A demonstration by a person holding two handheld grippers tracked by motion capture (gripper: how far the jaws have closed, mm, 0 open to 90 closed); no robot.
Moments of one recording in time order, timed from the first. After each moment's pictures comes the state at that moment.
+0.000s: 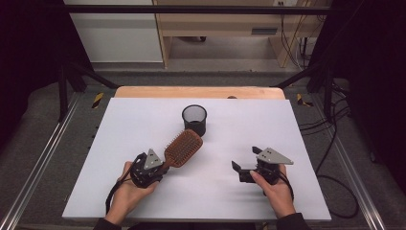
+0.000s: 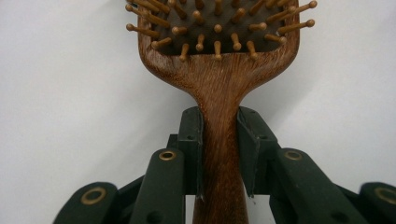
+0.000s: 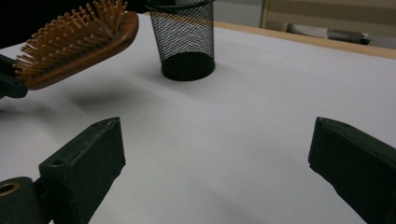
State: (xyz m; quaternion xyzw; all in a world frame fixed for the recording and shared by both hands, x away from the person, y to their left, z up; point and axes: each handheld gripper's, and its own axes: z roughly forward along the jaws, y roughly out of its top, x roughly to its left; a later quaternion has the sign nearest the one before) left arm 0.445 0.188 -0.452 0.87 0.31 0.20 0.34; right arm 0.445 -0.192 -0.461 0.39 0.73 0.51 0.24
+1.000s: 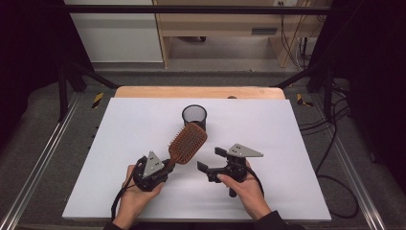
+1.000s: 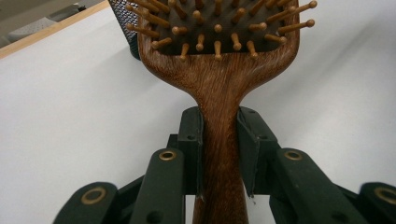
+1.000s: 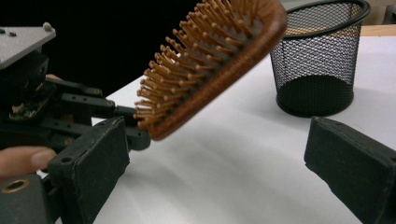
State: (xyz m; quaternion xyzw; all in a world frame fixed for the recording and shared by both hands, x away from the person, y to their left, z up) left arm 0.430 0.175 -0.449 0.83 0.31 0.24 0.41; right arm 0.450 -0.106 -0.445 0.37 0.71 0.60 0.09
